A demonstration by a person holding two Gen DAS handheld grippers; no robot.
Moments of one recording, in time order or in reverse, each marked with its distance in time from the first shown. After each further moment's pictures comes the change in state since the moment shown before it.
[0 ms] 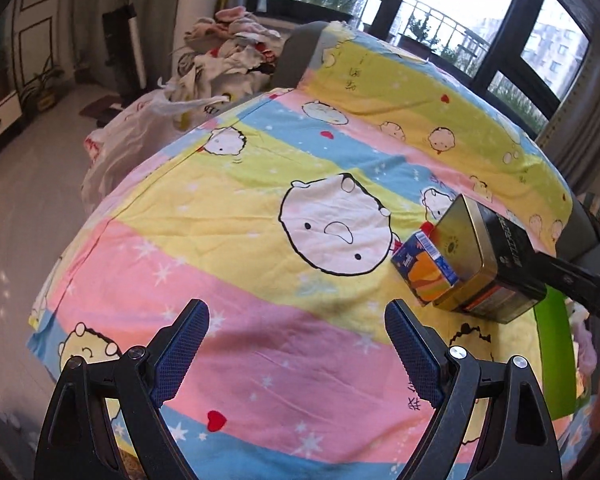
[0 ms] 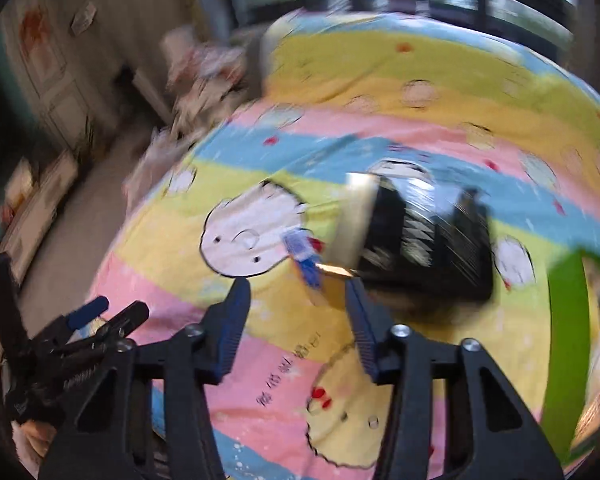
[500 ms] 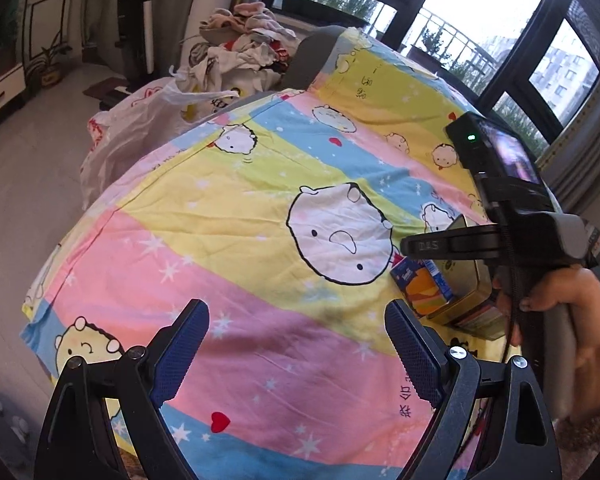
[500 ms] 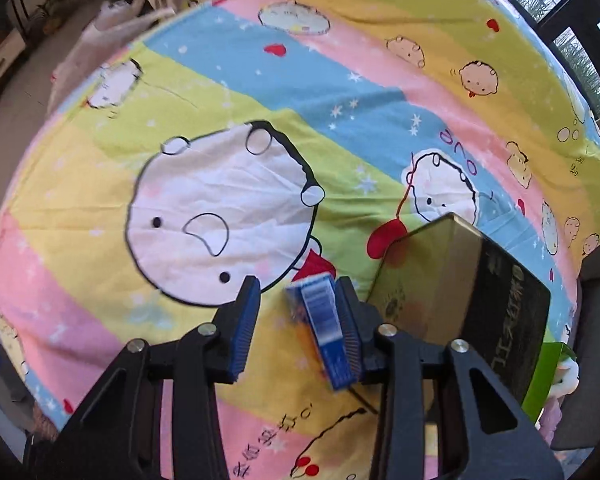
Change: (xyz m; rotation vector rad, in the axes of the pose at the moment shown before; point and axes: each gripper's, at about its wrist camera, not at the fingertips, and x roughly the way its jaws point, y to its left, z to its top) left arm -0.003 0.018 0.009 -0.074 0.013 -0.042; right arm 0.148 0.046 0.063 -0.211 0.366 -0.275
